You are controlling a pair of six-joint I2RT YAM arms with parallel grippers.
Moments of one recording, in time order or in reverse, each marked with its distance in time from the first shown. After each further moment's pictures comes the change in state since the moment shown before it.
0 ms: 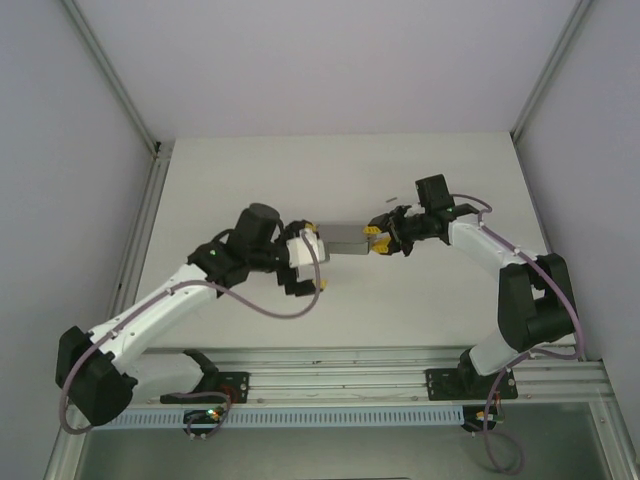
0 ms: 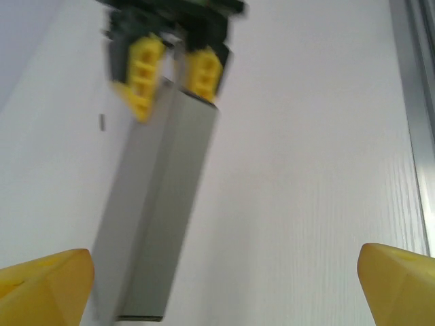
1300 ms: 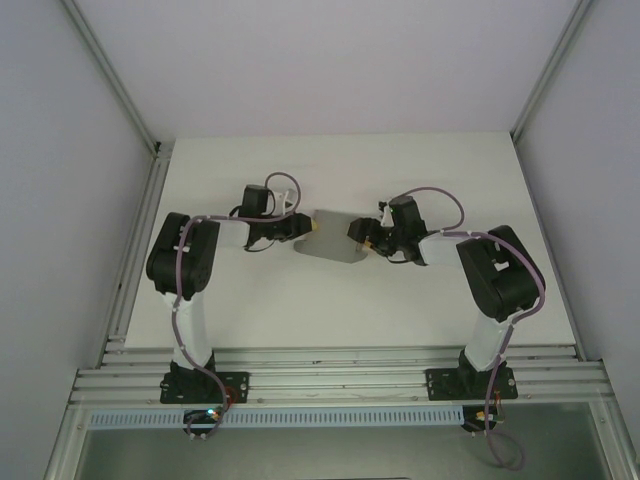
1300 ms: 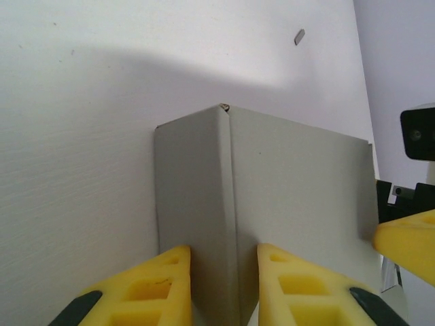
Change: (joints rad) left arm 0.415 0.858 0.129 0.668 0.399 -1.250; right arm 0.127 0.240 -0.190 0.727 0.386 -0.446
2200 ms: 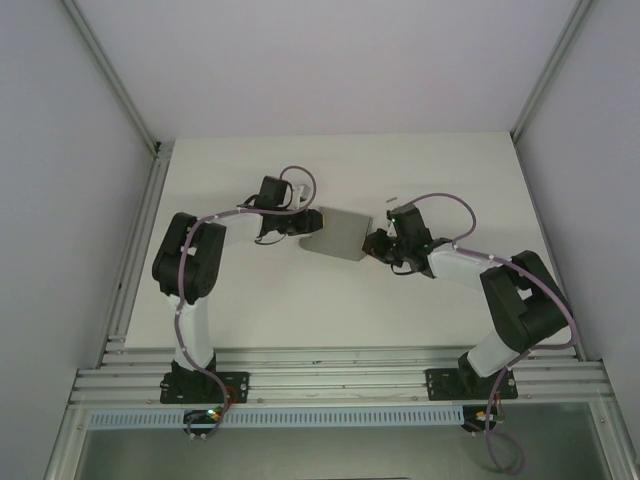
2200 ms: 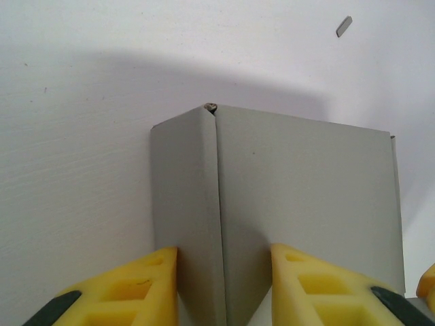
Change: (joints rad) left arm -0.101 -0.014 0.150 -0.258 -0.239 0.100; right arm 0.055 -0.221 -0.083 -0.231 0.188 0.001
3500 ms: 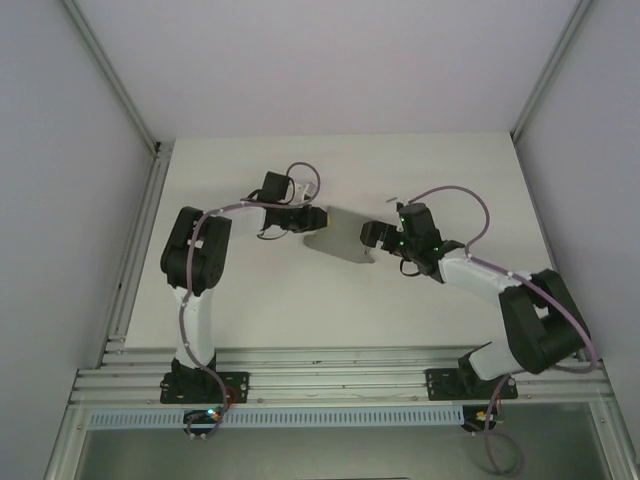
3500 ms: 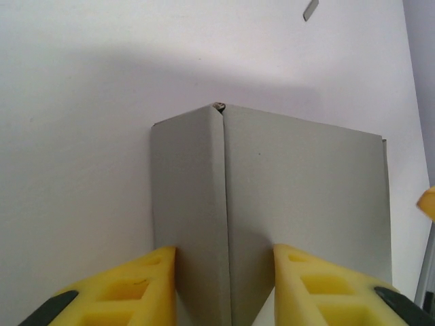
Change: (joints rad) left arm 0.014 0.074 0.080 -0.032 0.132 0.031; right arm -0.013 -0.106 -0.022 -0.021 0.179 -0.151
